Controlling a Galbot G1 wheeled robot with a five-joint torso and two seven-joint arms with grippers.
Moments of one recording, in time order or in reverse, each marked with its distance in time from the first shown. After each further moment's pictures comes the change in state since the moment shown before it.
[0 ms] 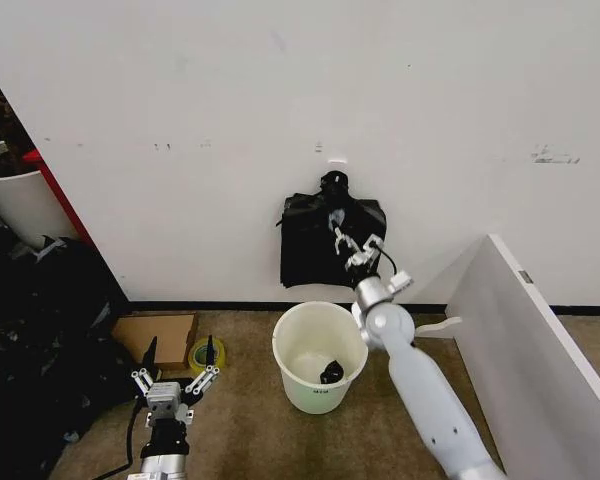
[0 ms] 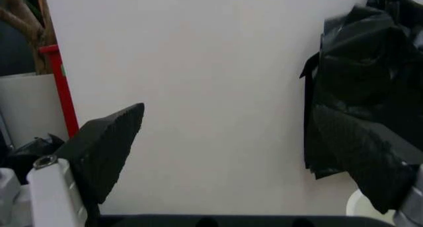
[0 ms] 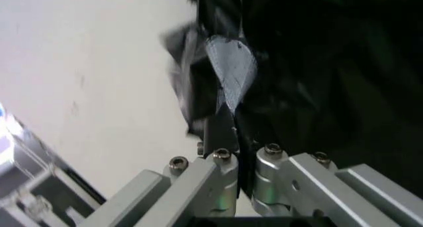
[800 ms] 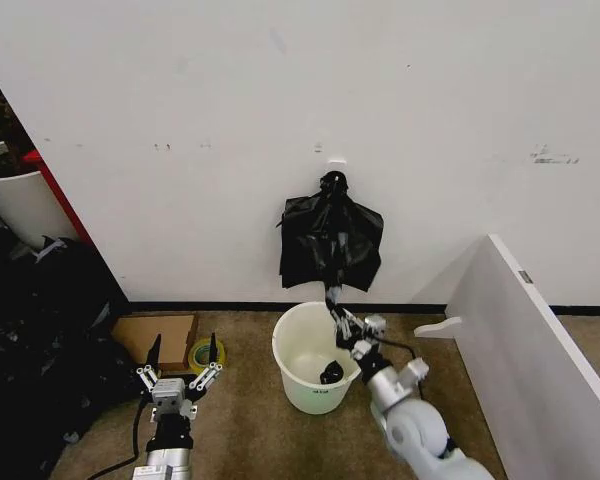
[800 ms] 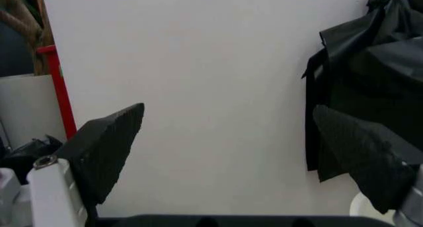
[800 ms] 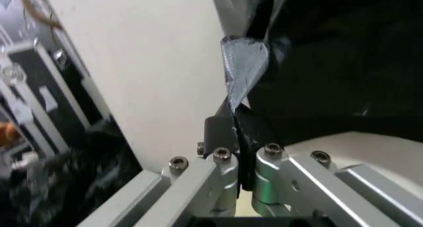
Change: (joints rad) left arm -0.032 0.006 0.007 0.031 0.003 -0.005 -0.009; right arm -0.425 -0.129 -0.038 0.262 -0.436 0.167 0.022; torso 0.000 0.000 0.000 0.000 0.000
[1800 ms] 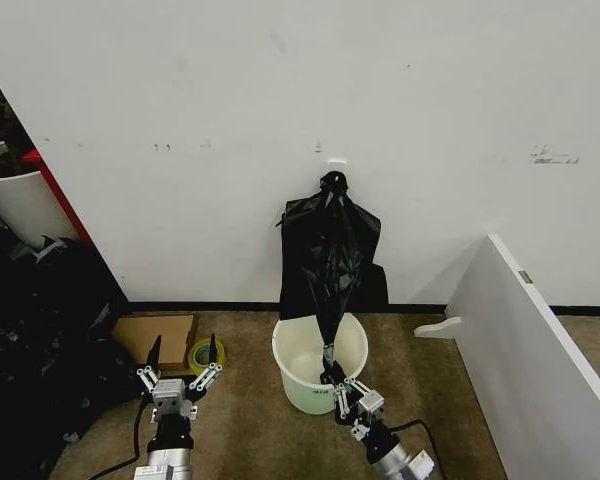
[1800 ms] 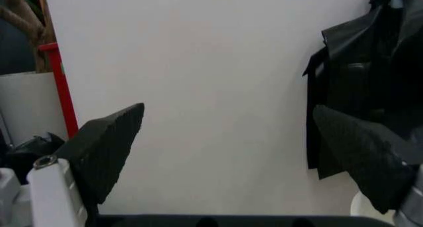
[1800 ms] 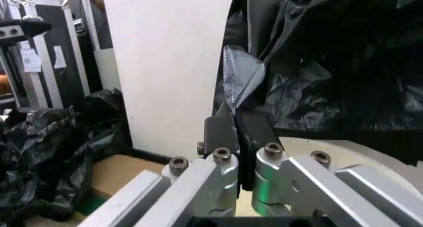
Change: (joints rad) left arm 0.002 -0.002 0.002 0.008 0.000 -0.008 -0.006; right arm -0.197 -0.007 0.002 -0.036 -0.314 0.330 0.010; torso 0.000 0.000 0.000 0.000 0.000
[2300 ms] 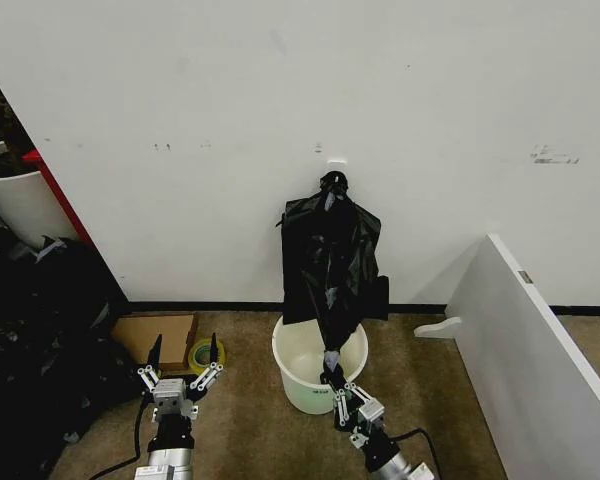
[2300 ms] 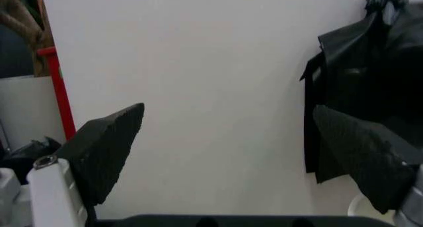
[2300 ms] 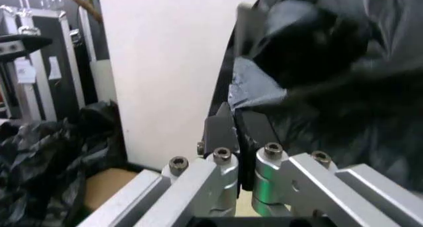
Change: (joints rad) left arm -0.002 0.003 0.006 -0.015 0.006 0.002 0.000; right arm 0.013 0.032 -0.012 0.029 -0.046 -0.001 0.047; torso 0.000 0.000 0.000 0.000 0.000
